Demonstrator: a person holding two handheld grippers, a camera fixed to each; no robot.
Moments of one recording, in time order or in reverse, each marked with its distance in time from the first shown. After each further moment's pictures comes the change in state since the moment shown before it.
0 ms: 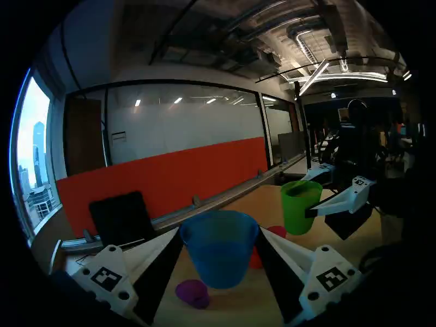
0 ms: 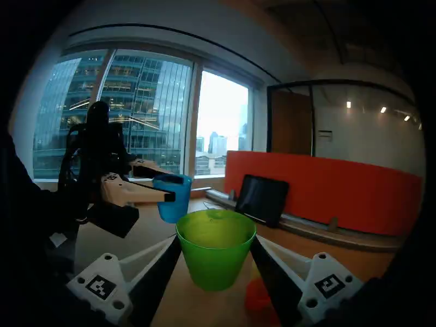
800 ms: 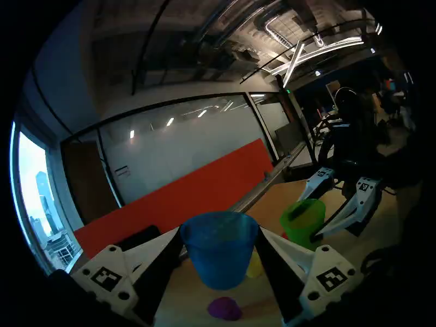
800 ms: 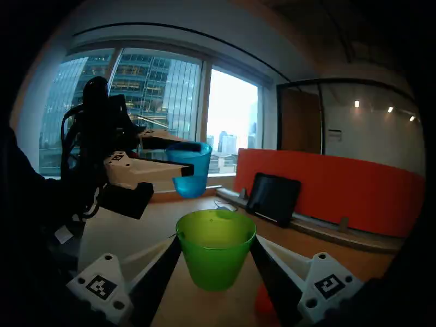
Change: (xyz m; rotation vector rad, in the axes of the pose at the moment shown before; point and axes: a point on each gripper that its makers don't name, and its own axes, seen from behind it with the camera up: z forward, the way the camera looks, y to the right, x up) left arm 0.055 0.006 0.001 0.041 0.057 0.264; right arm -0.009 -0.020 0.013 0.063 -0.008 -0.008
